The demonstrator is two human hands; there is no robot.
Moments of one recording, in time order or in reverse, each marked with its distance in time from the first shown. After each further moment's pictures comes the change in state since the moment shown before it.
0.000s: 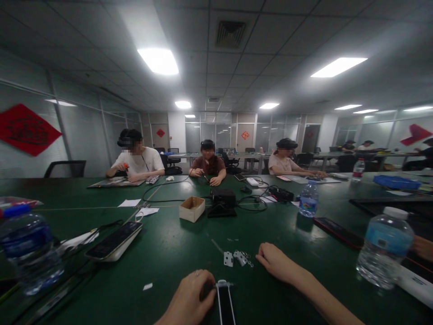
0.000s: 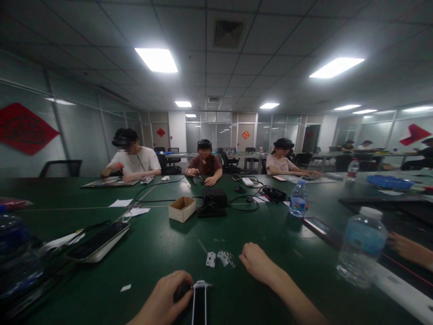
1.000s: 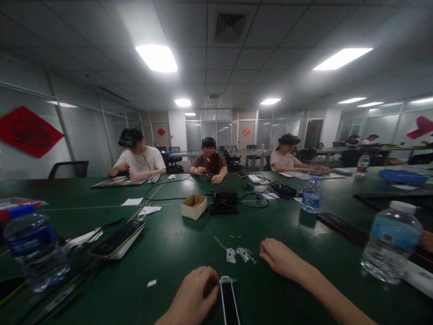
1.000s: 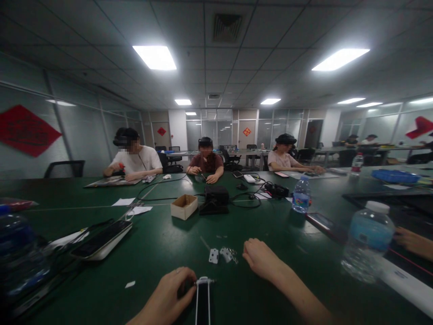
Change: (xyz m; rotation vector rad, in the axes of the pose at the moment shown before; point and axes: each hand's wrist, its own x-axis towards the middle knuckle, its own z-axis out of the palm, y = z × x) left_hand -0.001 0.001 0.000 0.026 0.002 0.008; right_hand -0.003 0.000 -0.002 -0.082 0.007 -0.070
